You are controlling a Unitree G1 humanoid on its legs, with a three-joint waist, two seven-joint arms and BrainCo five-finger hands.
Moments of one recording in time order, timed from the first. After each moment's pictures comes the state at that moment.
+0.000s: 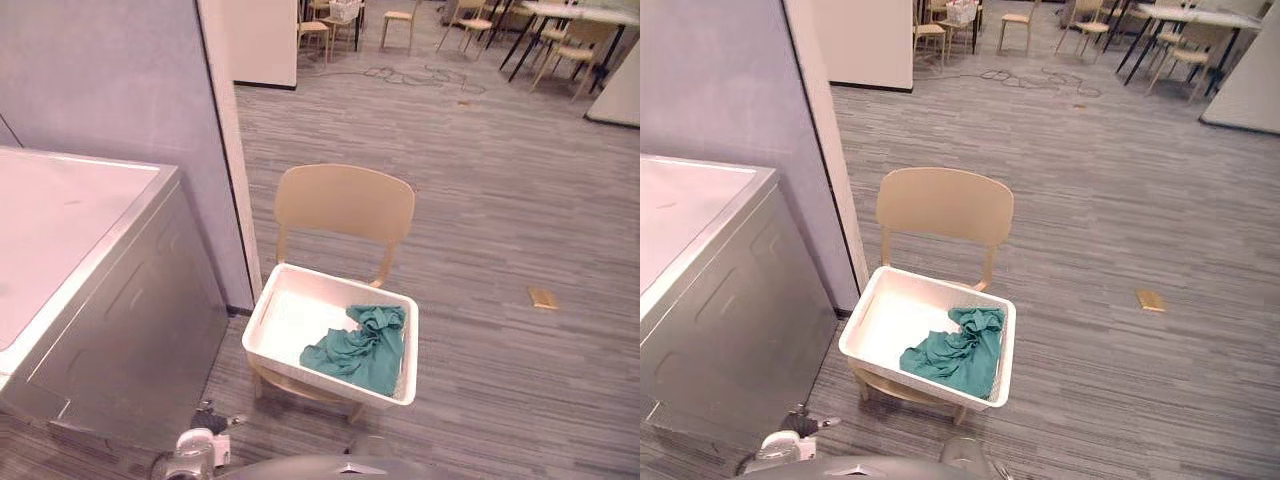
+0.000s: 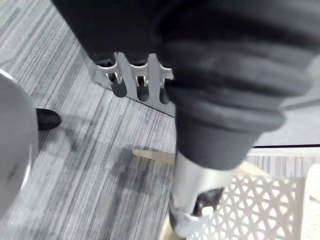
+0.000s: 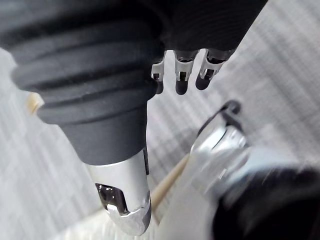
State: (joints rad) left arm 0.01 -0.04 0.28 1.09 0.12 -0.02 0.10; right arm 0.27 0.00 -0.53 1.02 0.36 -0.03 -0.03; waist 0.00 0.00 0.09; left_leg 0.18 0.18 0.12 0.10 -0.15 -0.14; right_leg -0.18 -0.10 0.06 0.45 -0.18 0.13
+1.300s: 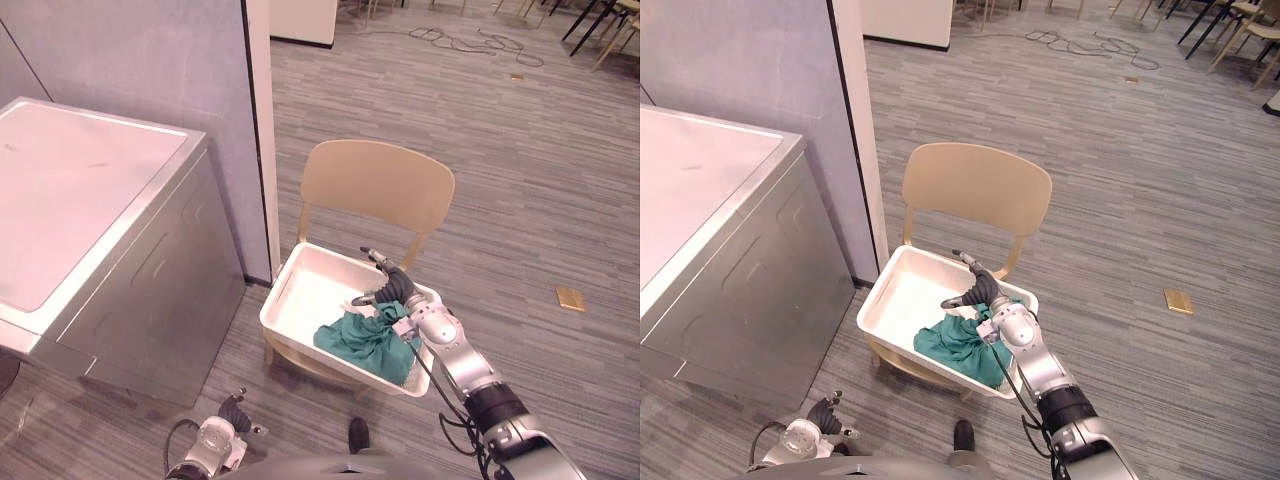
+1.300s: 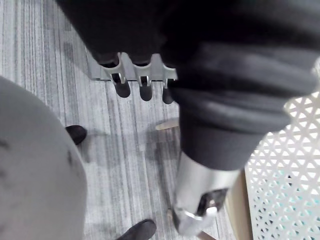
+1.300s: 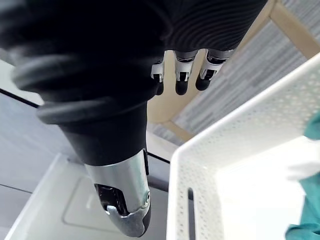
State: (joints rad) left arm -0.03 0.05 -0.12 1.08 0.31 -0.05 0.05; right arm -0.26 -0.43 0.29 0.41 -0.09 -0.12 0.09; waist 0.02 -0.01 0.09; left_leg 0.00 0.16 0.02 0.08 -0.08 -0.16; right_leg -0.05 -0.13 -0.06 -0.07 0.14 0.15
